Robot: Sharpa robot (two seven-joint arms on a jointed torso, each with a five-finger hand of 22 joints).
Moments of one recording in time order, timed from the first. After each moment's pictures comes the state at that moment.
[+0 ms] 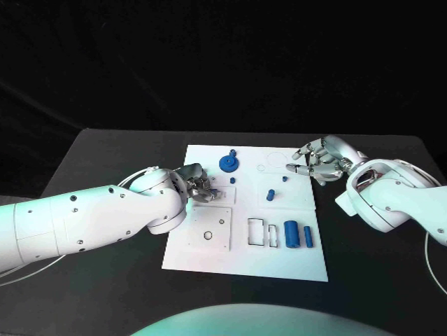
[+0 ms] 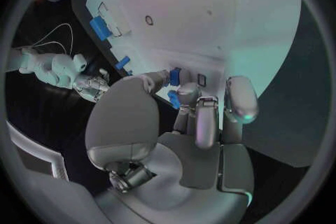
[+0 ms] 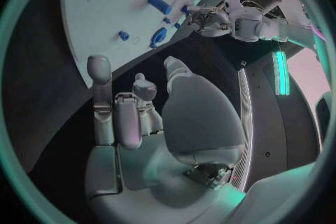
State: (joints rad) left arm 1.12 -0.75 -0.08 1.61 -1.23 -0.31 -0.66; left_hand 1.16 -0.24 0.68 0.29 0.06 0.83 0.04 0.83 0.42 1.22 -0.02 1.24 0.91 1.47 -0.07 1.57 1.31 0.10 1.38 0.04 1.20 1.31; right arm 1.23 -0.94 -0.15 1.64 -1.04 -0.53 -0.18; right_hand 1.27 -0.15 0.05 0.29 0.36 0.88 0.13 0.25 0.34 1.20 0.05 1.12 0.97 1.47 -0.02 1.40 1.27 0.15 1.27 0.08 0.70 1.06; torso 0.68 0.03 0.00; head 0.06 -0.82
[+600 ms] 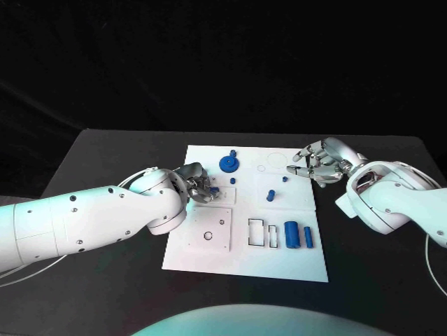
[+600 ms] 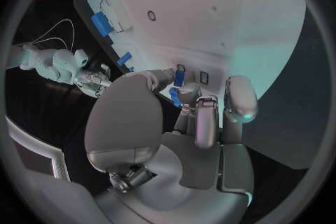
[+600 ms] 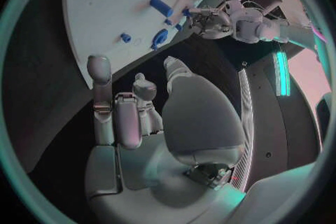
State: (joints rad) left arm 1.12 -0.76 -0.08 1.62 -1.21 -0.34 -0.63; left_hand 1.26 -0.26 0.78 0.28 0.04 0.79 0.04 0.90 0.42 1.22 -0.03 1.24 0.89 1.47 -0.08 1.57 1.31 0.10 1.38 0.03 1.19 1.31; right arm 1.23 -0.94 -0.15 1.64 -1.05 -0.53 -0.19; right_hand 1.27 -0.15 0.05 0.29 0.39 0.88 0.13 0.25 0.34 1.20 0.05 1.12 0.97 1.47 -0.02 1.40 1.27 0.15 1.27 0.08 0.69 1.05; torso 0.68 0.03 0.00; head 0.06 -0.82
